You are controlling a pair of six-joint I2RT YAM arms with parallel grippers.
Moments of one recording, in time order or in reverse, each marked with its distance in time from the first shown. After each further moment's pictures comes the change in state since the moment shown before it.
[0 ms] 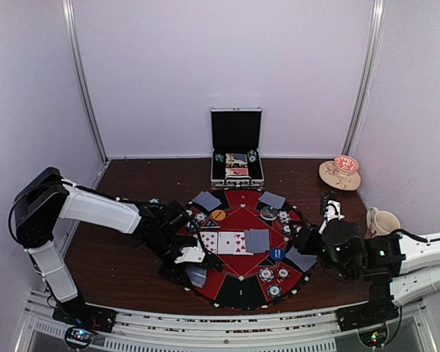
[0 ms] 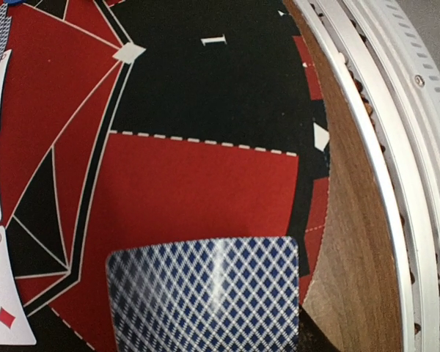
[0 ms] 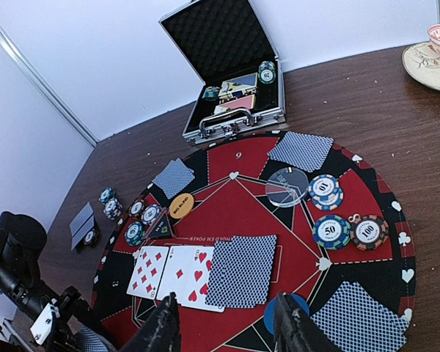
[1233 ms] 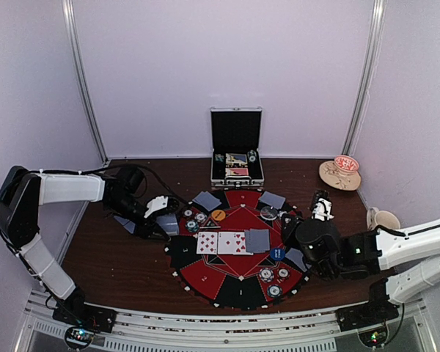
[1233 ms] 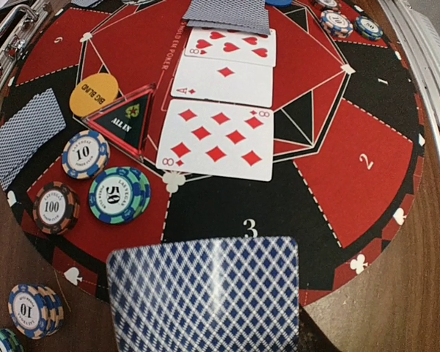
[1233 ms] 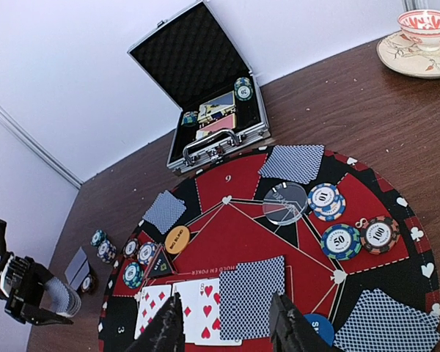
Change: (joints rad) left arm 0.452 -0.123 0.056 -0.068 0.098 0.074; right arm -0.008 0.244 0.090 0.093 0.135 0.165
